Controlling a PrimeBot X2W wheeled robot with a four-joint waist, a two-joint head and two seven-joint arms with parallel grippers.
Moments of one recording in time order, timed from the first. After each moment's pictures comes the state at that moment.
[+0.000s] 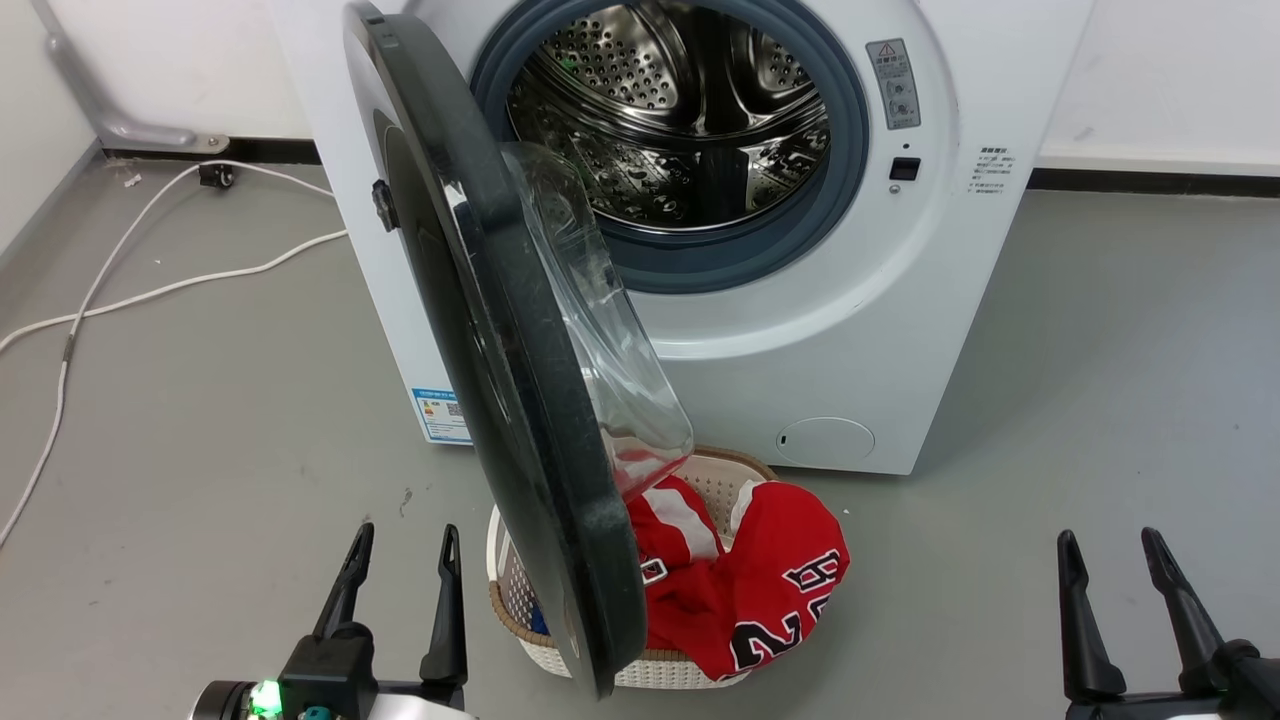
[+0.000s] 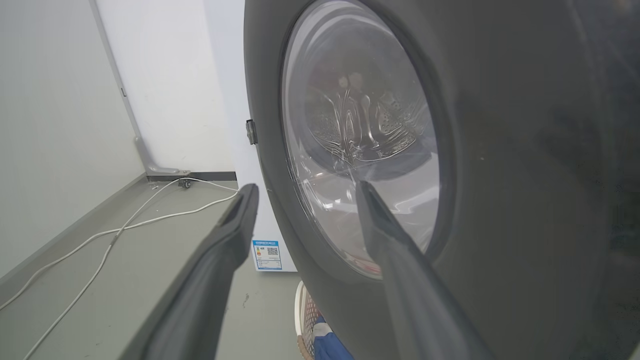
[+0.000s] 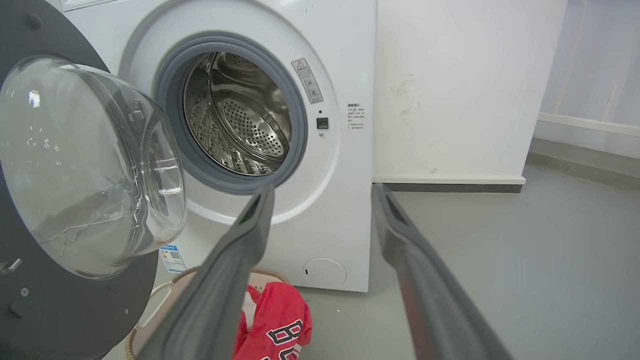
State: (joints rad) left arm 0.10 0.05 -0.08 0.04 -0.04 0.03 -0.26; right arm 0.18 -0.06 -0.09 -0.05 0.11 0.13 -0.26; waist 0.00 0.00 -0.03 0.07
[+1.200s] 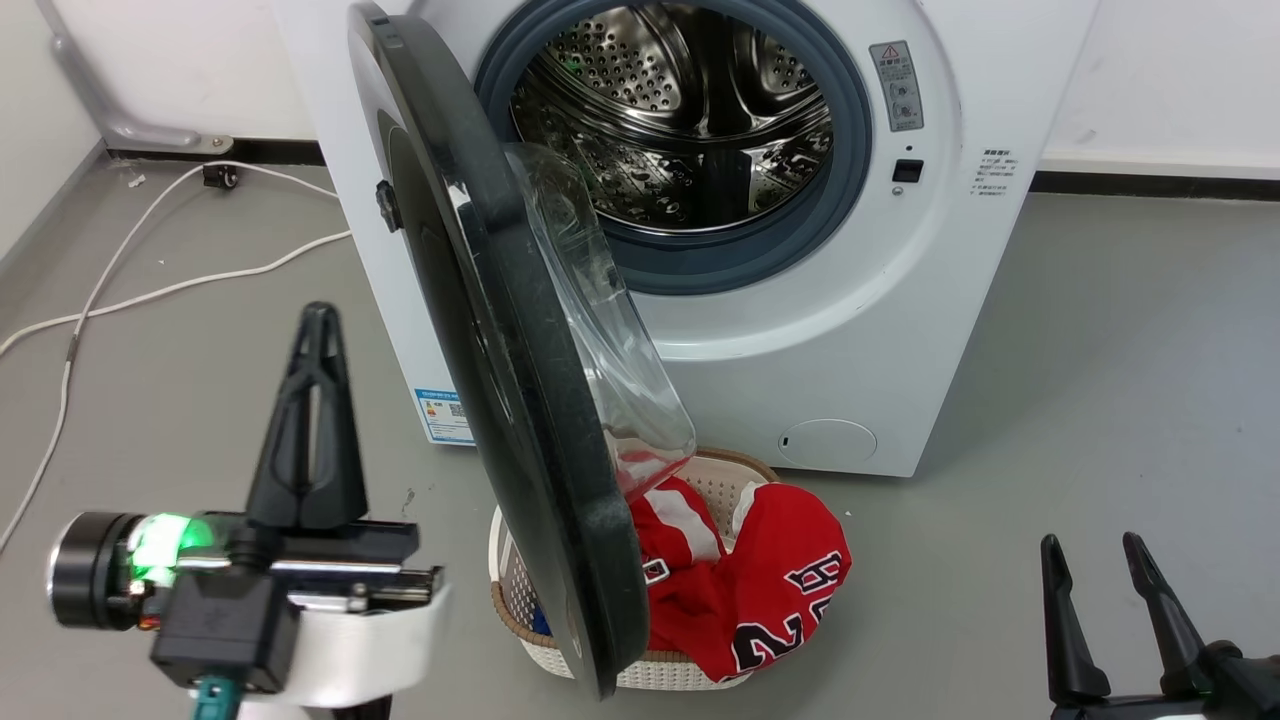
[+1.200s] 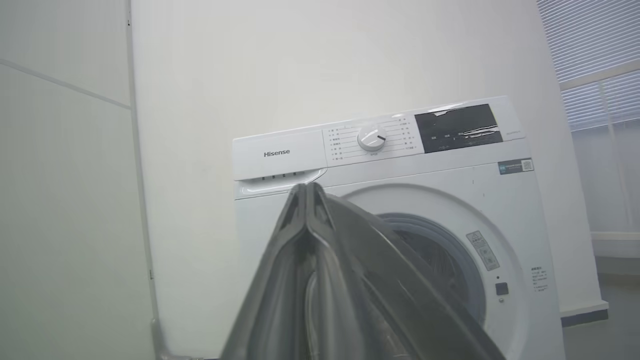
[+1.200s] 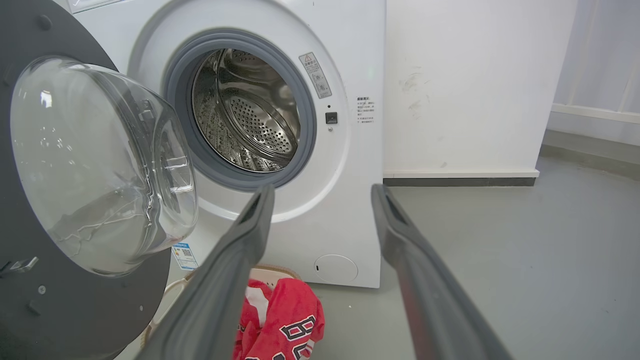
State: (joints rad) left arm -0.05 0.08 -0.05 -0.35 0.03 0.04 -0.26; right arm 0.18 -0.05 -0.07 -0.03 0.13 0.13 -0.26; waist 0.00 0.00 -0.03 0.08
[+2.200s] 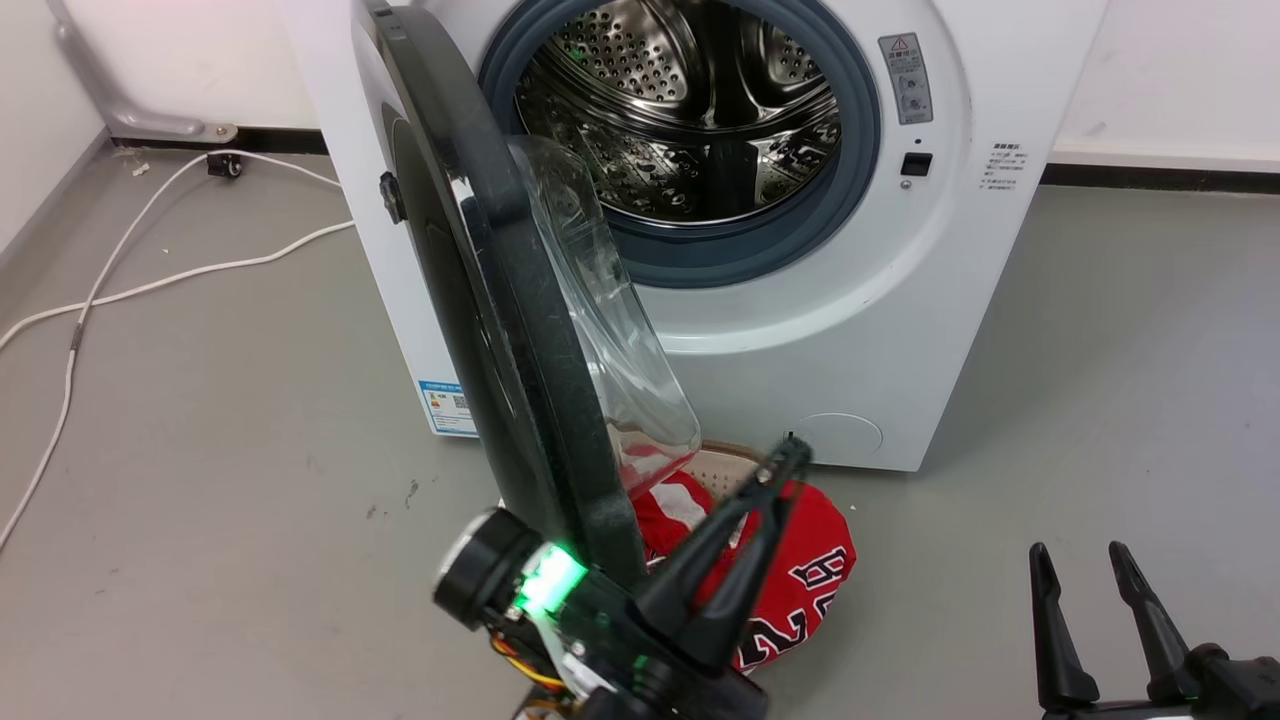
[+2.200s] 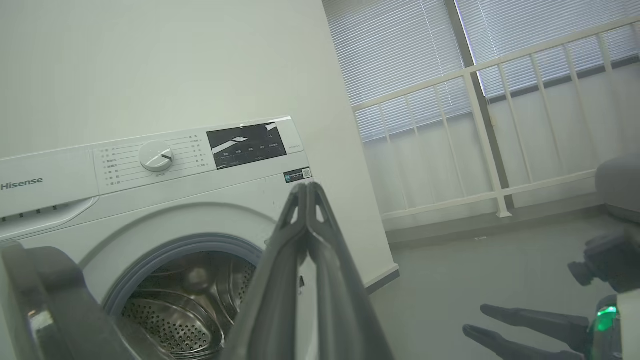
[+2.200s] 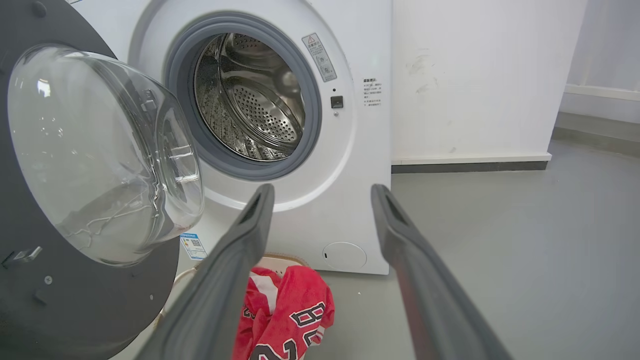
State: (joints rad) left arm -0.10 0.08 -0.58 -0.34 0.08 -0.01 -0.26; right arm 0.18 -0.05 -0.05 0.01 0.16 0.13 -0.26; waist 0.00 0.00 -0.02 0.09
